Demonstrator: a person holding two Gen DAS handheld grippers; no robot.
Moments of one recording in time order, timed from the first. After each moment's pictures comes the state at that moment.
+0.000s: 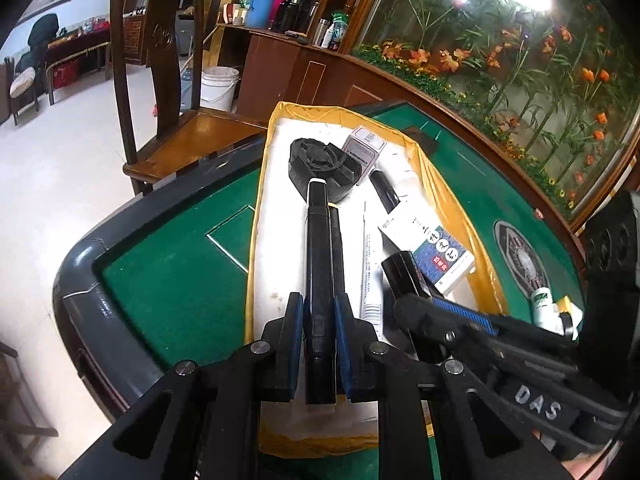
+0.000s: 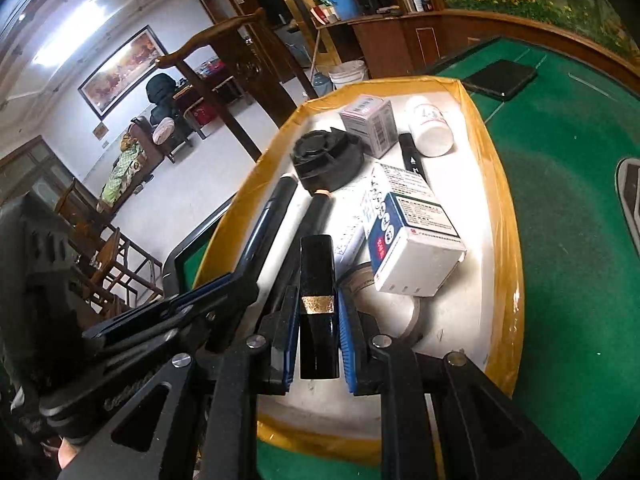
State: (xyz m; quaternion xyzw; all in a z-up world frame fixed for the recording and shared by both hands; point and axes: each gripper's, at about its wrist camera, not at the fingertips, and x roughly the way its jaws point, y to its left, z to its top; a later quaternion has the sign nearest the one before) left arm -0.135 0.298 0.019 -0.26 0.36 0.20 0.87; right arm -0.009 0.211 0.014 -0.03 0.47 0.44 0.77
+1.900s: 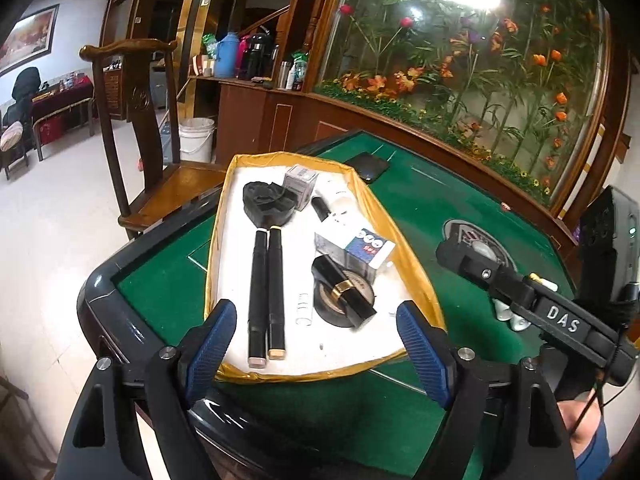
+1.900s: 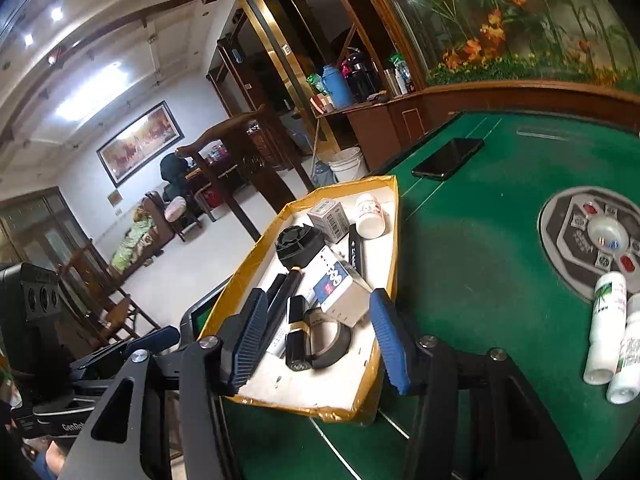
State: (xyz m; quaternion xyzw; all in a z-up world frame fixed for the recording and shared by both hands) left arm -0.171 0.233 0.069 -0.19 0.30 0.18 0.92; right arm -0.007 0.112 0.052 0.06 0.33 0.45 0.83
